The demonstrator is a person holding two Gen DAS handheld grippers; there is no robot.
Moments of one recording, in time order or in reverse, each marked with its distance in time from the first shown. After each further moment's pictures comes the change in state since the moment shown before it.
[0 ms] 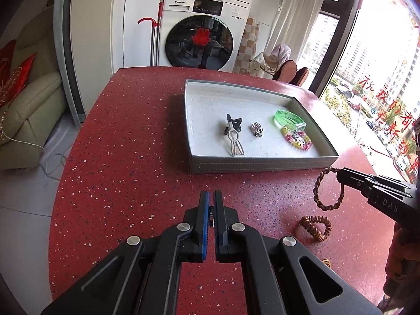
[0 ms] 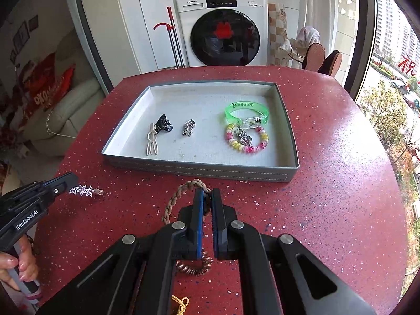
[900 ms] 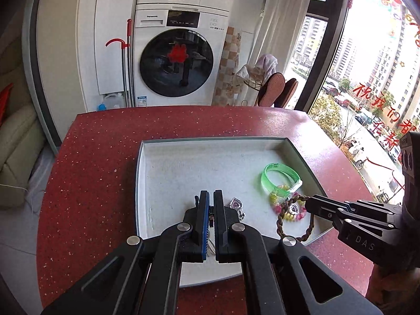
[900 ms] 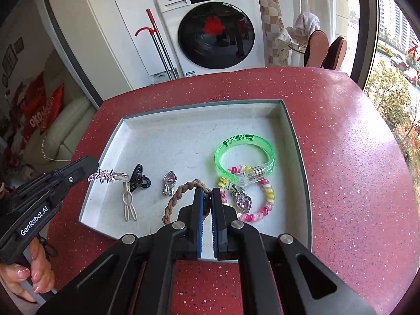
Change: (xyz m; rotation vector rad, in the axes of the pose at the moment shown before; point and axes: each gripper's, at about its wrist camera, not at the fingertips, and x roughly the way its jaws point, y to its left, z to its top) left arm 0.075 -0.042 0.113 0.084 -0.043 -0.046; right arm 0.081 -0.033 0.082 0.108 0.043 0.044
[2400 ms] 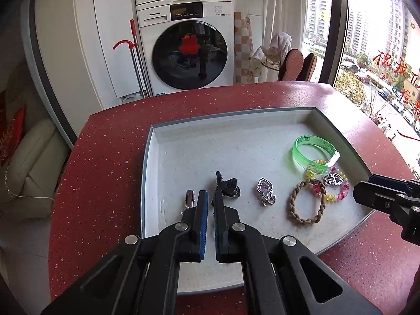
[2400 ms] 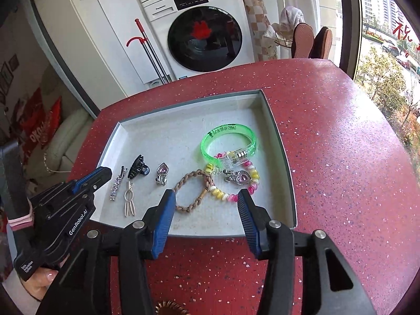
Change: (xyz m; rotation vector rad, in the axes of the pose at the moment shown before) left arm 0.028 -0.015 -0.024 0.102 0.033 0.181; right arm -0.027 -0.017 -0.023 0.081 -0.039 0.009
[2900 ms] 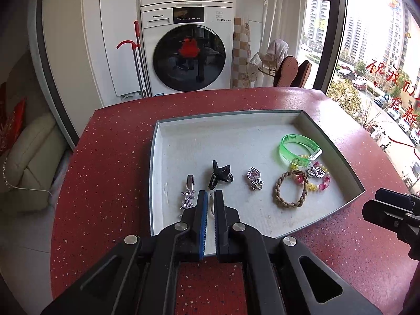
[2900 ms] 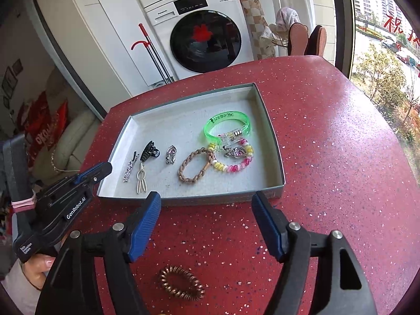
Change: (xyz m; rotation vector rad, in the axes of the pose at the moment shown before) left arm -0.032 0.007 -0.015 -0.034 -0.011 -0.037; right arm -0.039 -0.002 -0.035 0.022 -0.015 0.025
